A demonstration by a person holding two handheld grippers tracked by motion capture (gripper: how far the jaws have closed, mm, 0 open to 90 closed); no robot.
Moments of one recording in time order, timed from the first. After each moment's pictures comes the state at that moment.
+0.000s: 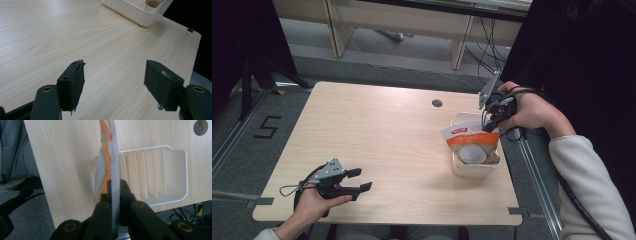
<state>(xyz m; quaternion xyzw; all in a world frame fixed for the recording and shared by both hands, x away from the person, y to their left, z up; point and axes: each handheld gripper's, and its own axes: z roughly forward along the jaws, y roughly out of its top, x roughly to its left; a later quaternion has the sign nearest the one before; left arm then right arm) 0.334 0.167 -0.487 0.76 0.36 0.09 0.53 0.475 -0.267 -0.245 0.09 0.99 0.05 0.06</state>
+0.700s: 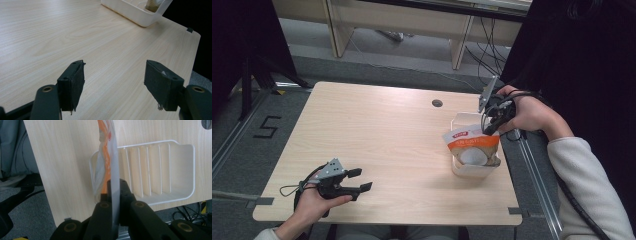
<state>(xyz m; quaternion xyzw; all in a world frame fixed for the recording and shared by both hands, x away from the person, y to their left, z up) 0.334 0.166 -0.487 0.76 0.36 0.09 0.53 0.477 -0.270 -0.256 0.09 0.99 0.04 0.05</state>
